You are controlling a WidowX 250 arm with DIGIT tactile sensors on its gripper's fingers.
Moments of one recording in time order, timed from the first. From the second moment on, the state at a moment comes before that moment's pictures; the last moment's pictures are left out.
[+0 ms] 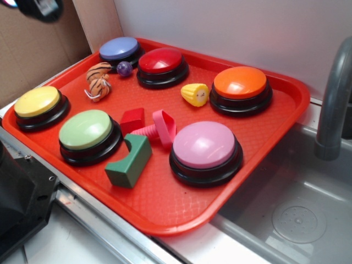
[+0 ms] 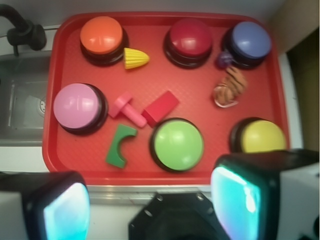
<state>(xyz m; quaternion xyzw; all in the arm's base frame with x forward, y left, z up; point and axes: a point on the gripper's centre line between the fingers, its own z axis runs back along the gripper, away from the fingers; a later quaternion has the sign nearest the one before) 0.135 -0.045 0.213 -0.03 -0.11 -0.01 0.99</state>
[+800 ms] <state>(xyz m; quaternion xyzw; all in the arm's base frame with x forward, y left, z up) 0.157 -0.094 0.123 -0.03 -0.09 -0.01 1.00</state>
